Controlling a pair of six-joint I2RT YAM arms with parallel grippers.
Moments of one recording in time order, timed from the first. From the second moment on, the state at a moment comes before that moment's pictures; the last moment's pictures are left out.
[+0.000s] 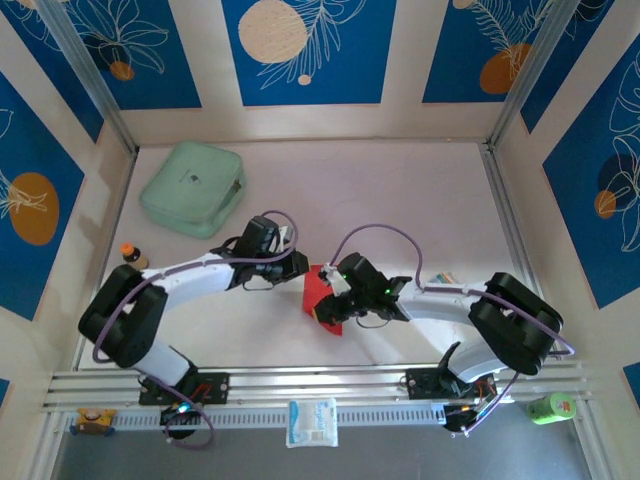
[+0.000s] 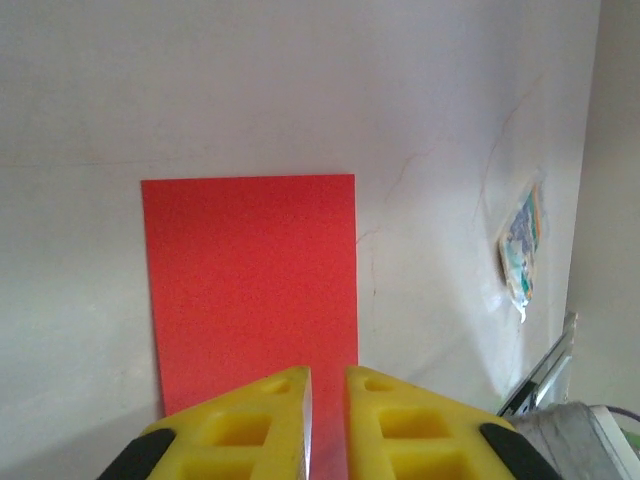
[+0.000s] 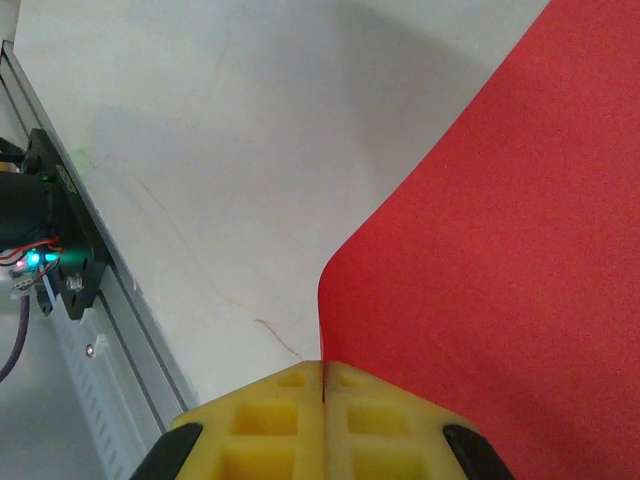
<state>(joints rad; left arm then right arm) -0.61 1.56 0.79 -0.06 0.48 -0.86 0.87 1.44 0.57 0.01 -0.47 0.57</state>
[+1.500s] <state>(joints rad) -0.62 1.90 0.96 -0.07 0.63 -0.79 0.78 1.38 0.51 -0.07 -0.31 0.57</state>
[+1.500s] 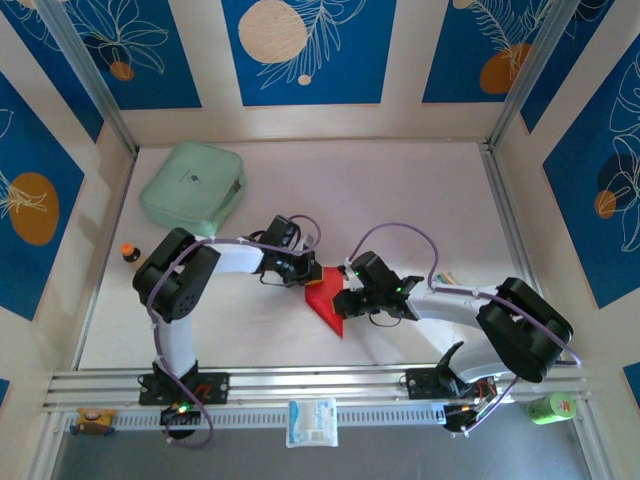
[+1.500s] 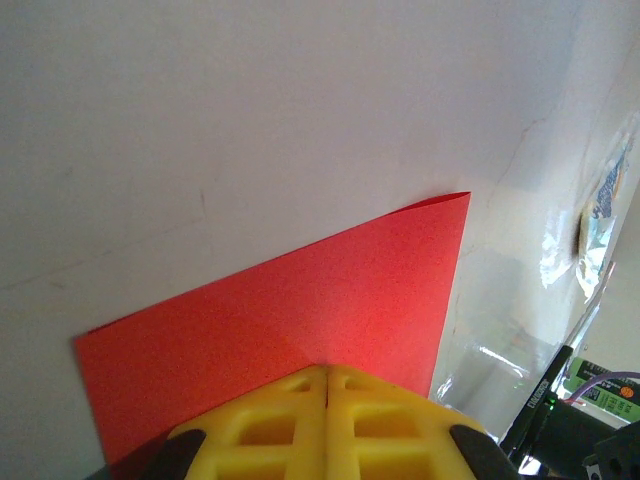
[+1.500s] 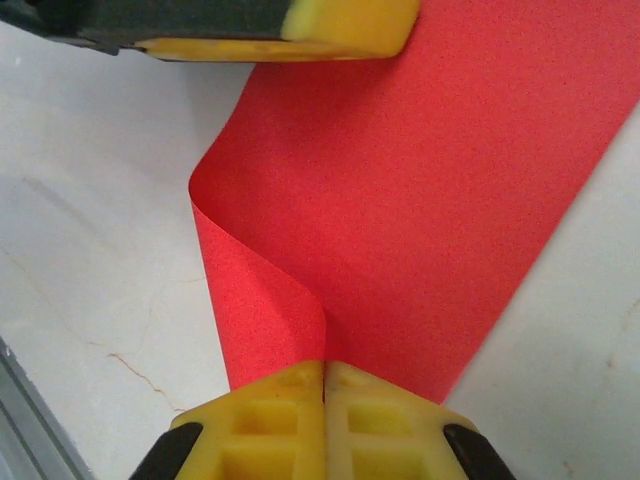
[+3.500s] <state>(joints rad) -0.63 1.89 0.95 -0.07 0.63 -0.79 0.77 1.46 0.56 -0.12 -0.29 0.53</state>
